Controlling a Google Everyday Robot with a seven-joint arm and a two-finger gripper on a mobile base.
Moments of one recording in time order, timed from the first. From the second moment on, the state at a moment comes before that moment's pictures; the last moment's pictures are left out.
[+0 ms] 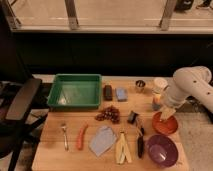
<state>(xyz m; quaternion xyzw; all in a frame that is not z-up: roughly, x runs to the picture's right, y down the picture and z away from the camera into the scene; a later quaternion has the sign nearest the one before) 0.303 0.112 0.734 -0.30 -0.04 0.06 0.95</state>
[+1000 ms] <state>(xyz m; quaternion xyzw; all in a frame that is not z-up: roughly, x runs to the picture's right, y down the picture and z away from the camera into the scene) 0.294 0.100 0.733 -0.29 -0.06 0.03 0.95</state>
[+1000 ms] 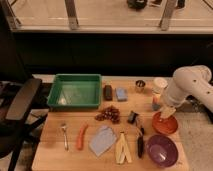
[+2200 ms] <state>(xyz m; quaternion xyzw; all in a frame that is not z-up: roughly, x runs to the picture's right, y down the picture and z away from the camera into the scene) 0.059 0.167 0.727 -0.31 -0.26 -0.35 0.85</state>
